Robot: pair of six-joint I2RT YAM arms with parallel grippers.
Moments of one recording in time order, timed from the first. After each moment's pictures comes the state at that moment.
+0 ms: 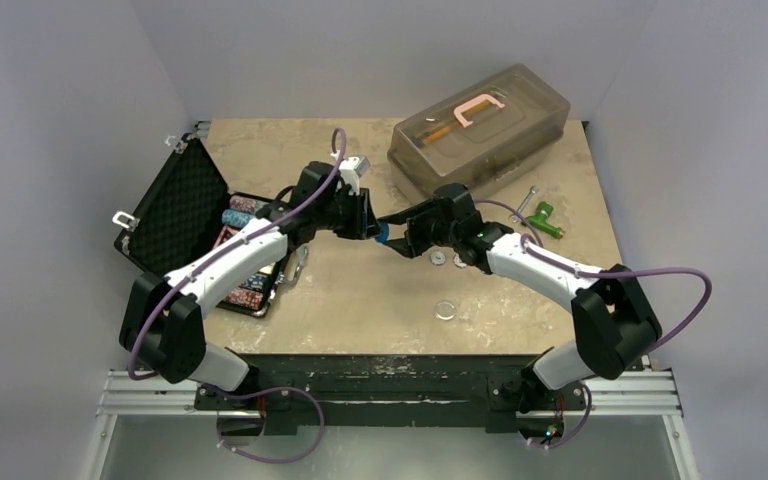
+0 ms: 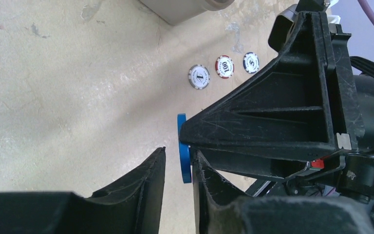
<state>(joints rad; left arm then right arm) -0.56 1.46 1.10 -0.29 0.31 -0.44 0.62 1.49 0.94 -0.07 -0.23 1.80</state>
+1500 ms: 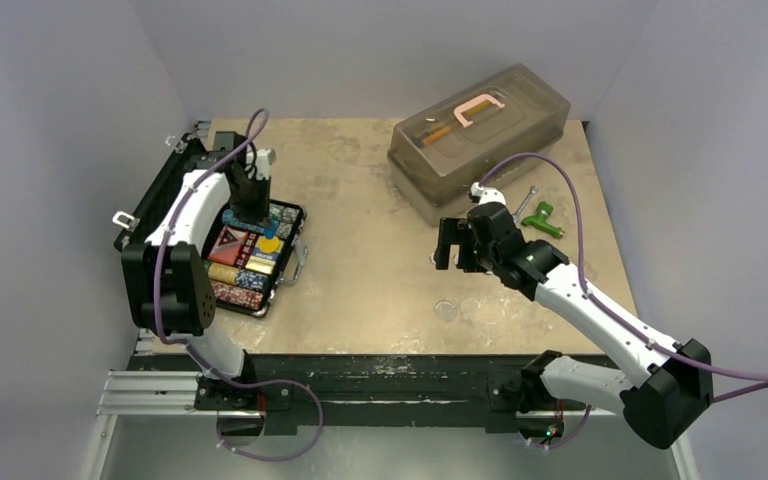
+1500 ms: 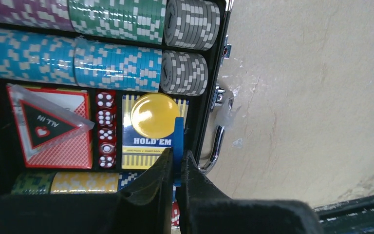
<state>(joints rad) -0.01 1.64 1.39 -0.91 0.13 0.03 0.61 1.10 0.89 -0.58 0.19 0.53</state>
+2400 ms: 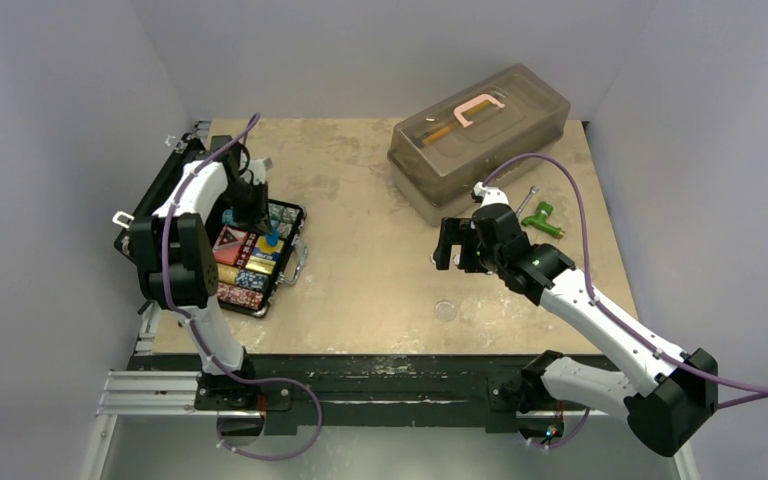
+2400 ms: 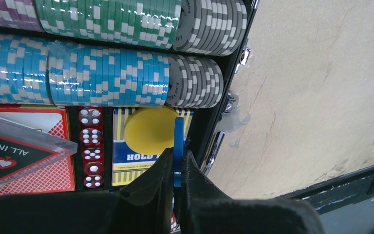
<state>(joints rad) 0.08 1.86 1.47 -0.99 0.31 0.05 0.61 1.06 0.88 -0.56 0.16 0.53</state>
